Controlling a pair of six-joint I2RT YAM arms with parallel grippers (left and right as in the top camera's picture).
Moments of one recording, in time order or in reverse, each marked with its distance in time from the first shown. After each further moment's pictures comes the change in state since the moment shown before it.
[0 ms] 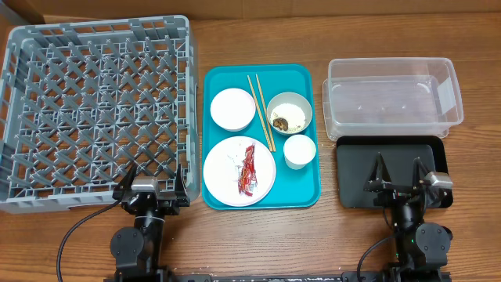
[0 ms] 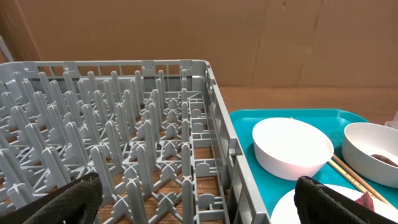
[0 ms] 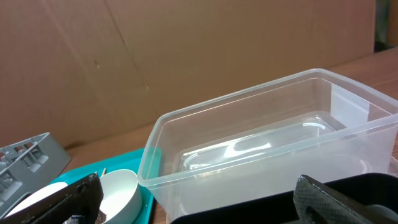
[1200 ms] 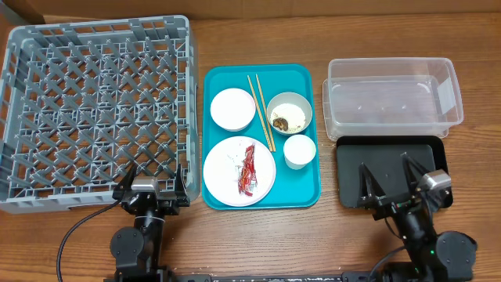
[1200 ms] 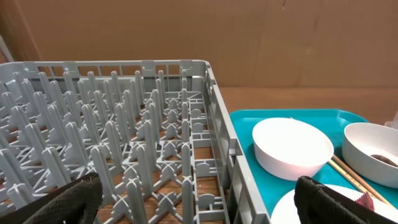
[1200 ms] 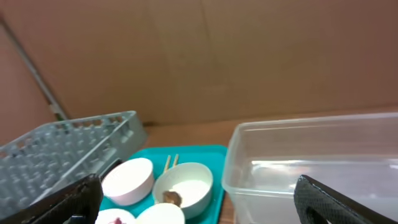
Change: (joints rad) left arm 0.000 0.000 0.000 0.001 0.000 0.000; right arm 0.000 0.032 0.265 -0.203 -0.320 -0.078
